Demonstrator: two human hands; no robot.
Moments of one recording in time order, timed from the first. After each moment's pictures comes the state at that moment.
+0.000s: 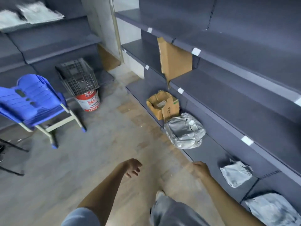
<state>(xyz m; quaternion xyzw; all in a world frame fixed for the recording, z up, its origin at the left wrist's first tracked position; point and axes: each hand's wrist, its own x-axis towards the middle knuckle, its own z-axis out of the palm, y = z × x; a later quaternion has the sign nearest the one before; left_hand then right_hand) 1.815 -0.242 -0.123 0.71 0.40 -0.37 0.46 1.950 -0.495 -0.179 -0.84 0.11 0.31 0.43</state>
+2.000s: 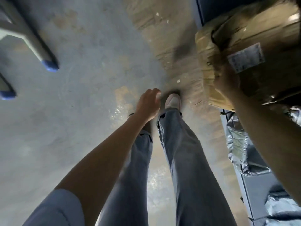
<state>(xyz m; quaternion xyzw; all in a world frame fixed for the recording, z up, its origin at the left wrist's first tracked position) 2.264 0.326 -0.576 0.80 0.36 -0.27 0.39 2.475 0.180 -0.631 -0.94 -0.19 0.29 -0.02</state>
